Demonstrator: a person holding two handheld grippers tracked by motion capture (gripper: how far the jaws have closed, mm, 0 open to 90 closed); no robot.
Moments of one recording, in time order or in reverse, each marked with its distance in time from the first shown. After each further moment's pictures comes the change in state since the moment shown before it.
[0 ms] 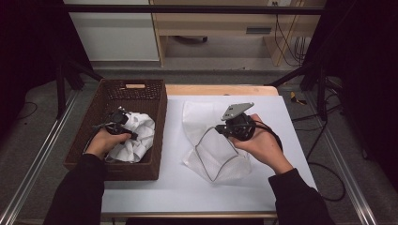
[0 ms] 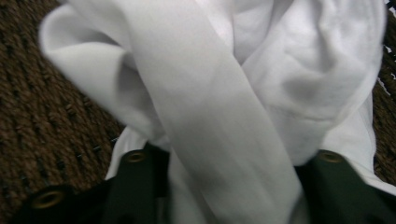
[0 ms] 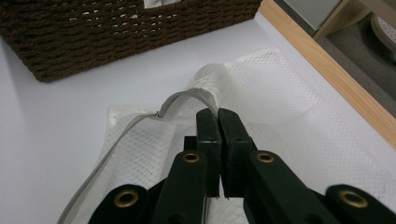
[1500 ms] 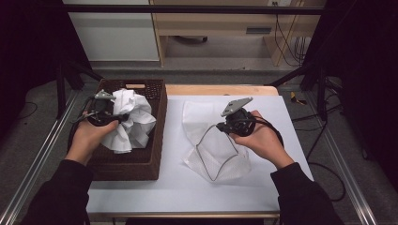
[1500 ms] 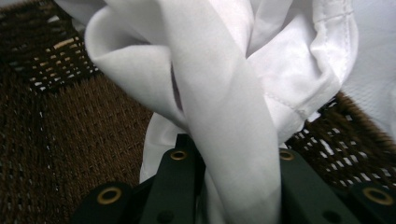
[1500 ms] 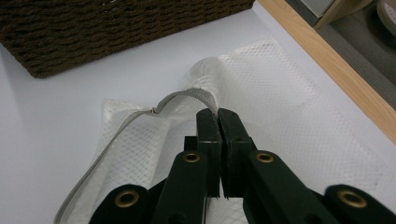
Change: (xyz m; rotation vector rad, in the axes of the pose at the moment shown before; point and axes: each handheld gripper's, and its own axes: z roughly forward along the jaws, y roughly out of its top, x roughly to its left) left arm -0.023 0.006 -0.110 -0.365 0.008 0.087; right arm -0.009 0.007 0.000 0.049 0.007 0.015
